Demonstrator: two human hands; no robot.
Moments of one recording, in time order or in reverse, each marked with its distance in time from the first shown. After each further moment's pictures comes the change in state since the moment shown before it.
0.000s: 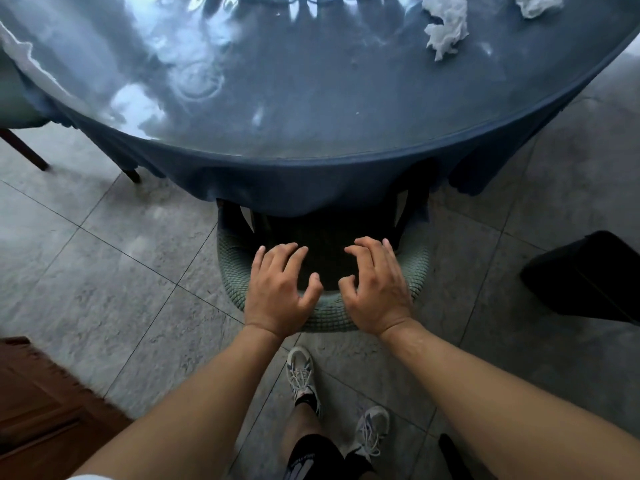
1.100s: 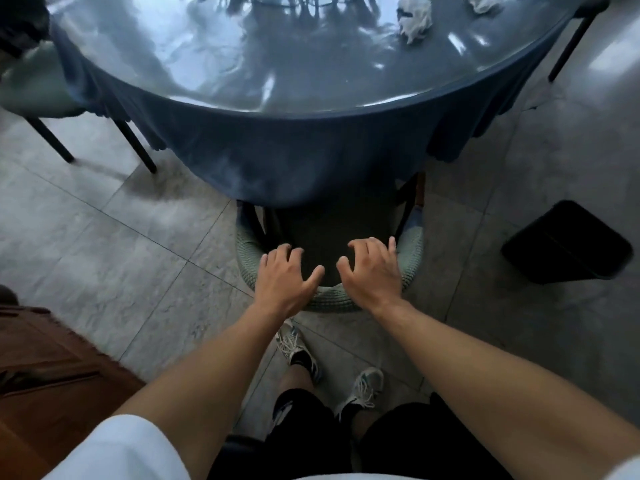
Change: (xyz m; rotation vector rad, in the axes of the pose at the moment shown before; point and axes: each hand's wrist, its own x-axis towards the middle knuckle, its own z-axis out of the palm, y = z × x) left_hand -0.144 0.034 -0.026 0.110 -0.324 -0.179; right_hand -0.148 -0.031 -0.026 -0.071 -0.156 0.187
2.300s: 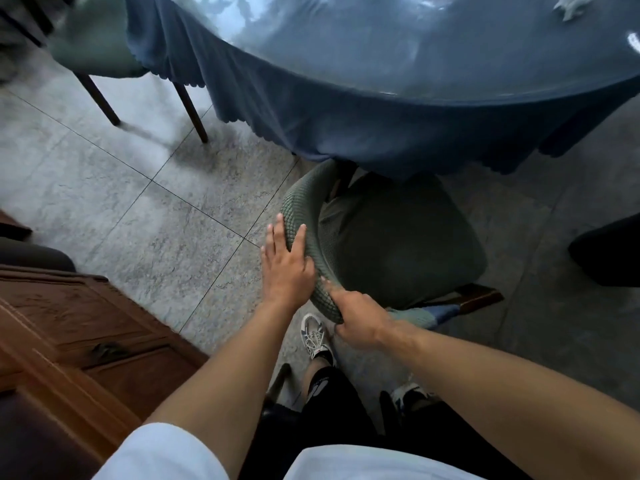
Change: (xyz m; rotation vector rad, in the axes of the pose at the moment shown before) left_hand -0.002 -0.248 -0.066 -0.185 -0.019 -0.188; right_hand -0.019 -0.245 0.125 0.019 -0.763 -0.112
